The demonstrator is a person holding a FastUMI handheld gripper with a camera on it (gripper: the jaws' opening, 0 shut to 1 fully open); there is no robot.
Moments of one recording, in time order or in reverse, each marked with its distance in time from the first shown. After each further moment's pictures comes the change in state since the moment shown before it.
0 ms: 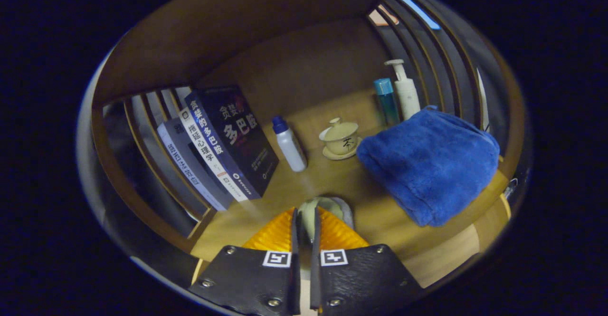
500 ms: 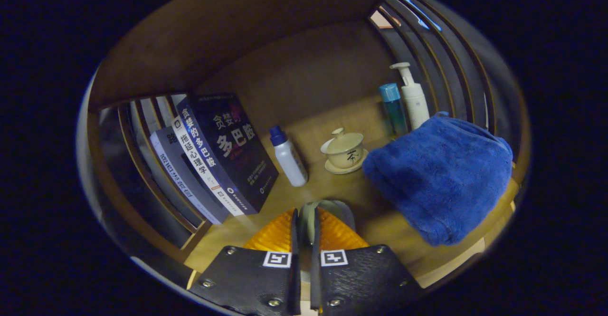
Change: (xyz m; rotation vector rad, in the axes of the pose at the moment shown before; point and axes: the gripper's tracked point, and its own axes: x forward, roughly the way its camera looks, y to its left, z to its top) arm 0.029 -0.001 0.010 0.001 -0.057 0.007
